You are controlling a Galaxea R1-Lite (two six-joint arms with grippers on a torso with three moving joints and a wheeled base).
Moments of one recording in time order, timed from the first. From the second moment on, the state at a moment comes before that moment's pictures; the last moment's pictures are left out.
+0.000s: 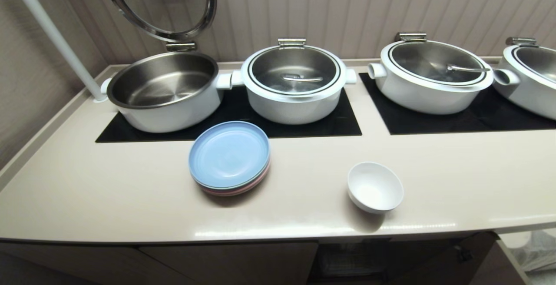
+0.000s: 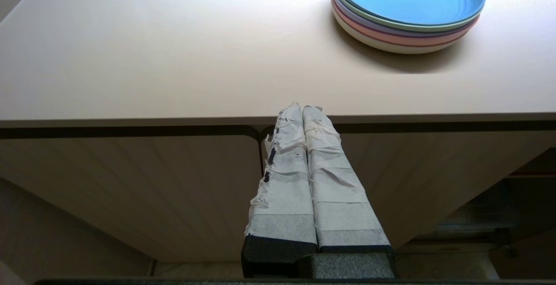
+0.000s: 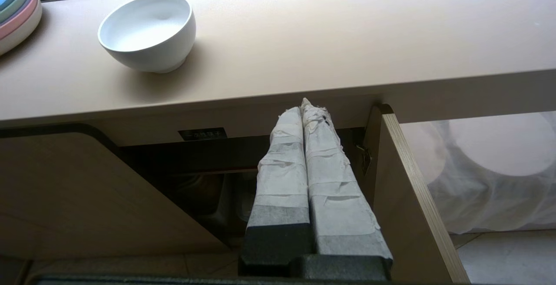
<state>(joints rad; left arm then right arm) 0.00 0.00 0.00 0.00 -0.01 -0.02 0.00 0.00 0.00 -0.01 0.00 0.09</state>
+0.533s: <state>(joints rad) 0.00 0.00 0.00 0.00 -0.01 -0.02 0.00 0.00 0.00 -0.01 0.00 0.09</state>
